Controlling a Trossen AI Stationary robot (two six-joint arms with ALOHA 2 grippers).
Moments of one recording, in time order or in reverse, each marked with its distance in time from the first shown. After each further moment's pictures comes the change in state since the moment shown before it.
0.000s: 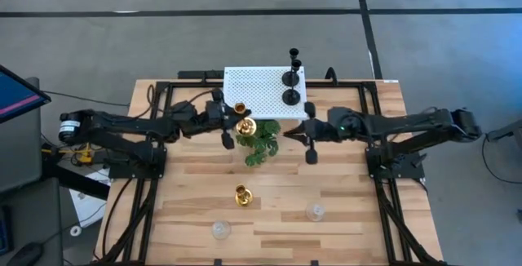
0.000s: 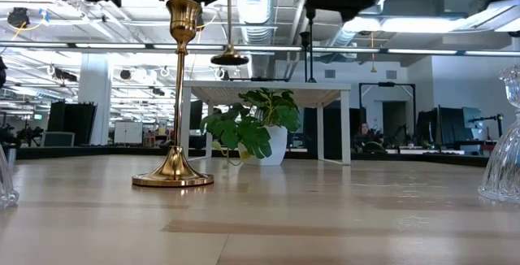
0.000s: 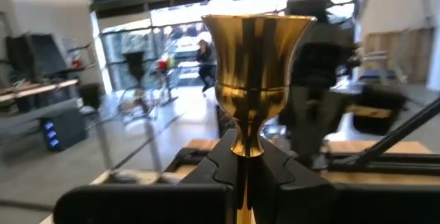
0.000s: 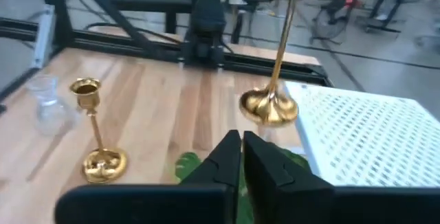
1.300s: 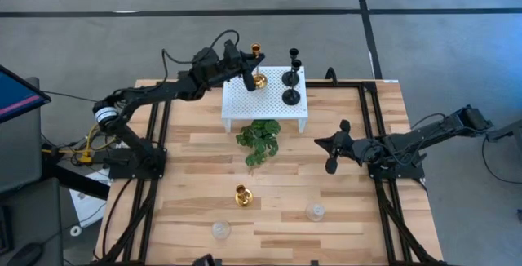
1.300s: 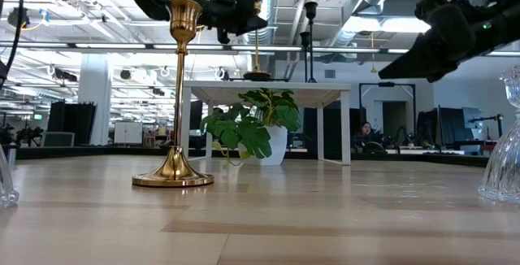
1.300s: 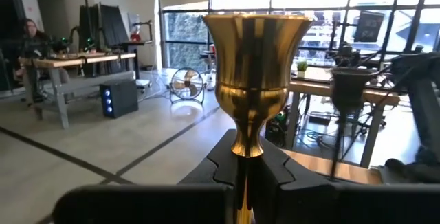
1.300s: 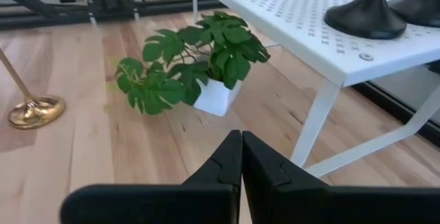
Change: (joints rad) left arm 0.459 0.399 0.462 -0.105 0.240 -0.139; right arm 0.274 -0.400 -0.551 0.047 0.591 0.391
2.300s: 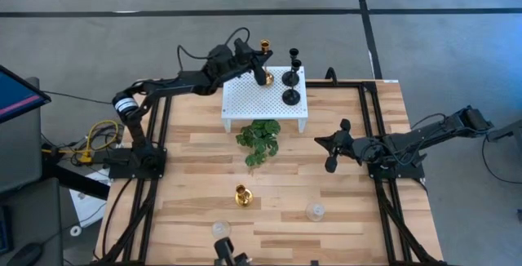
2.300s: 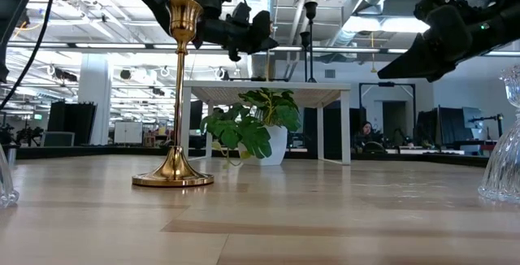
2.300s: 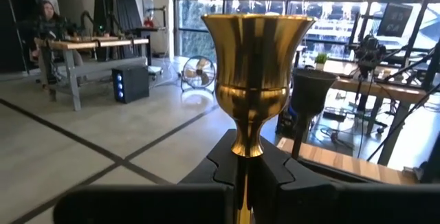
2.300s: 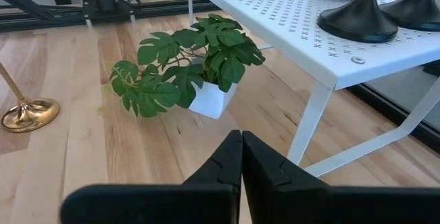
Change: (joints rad) left arm 0.028 0.200 0.124 0.039 -0.023 -0.027; right arm -0.016 -0.006 0.000 0.001 0.000 -0.012
